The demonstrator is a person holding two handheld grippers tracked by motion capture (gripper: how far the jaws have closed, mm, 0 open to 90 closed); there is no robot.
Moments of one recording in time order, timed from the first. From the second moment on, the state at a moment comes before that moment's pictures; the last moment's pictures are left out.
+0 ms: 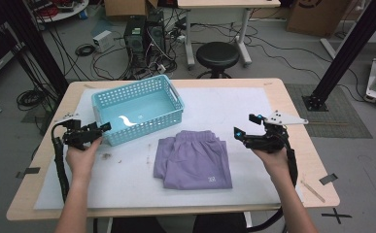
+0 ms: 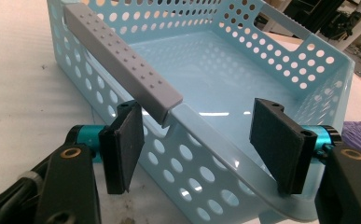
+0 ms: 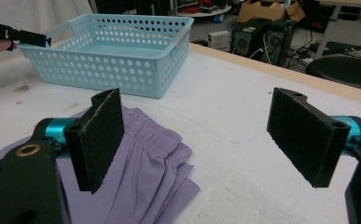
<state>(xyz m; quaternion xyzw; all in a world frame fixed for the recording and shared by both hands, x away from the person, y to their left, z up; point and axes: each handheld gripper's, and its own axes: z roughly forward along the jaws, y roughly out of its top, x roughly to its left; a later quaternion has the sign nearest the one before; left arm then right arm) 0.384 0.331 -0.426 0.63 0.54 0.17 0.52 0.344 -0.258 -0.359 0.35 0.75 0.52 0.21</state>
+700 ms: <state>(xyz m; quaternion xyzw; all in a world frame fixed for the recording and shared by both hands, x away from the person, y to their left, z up) 0.402 0.317 -0.424 0.68 0.52 0.17 0.50 0.346 -0.257 -0.362 0.36 0.75 0.52 0.21</state>
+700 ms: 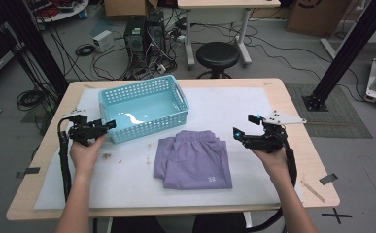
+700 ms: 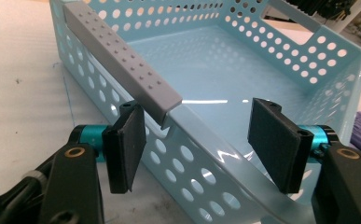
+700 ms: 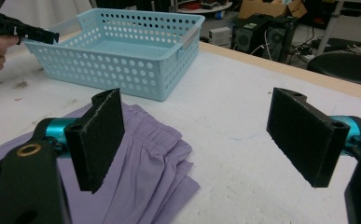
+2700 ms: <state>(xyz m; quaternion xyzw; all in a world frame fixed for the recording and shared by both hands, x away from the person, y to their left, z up) 0.474 0.233 -0.415 0.72 0.47 0.12 0.50 0.348 -0.263 -0.364 0.36 0.75 0.52 0.20</state>
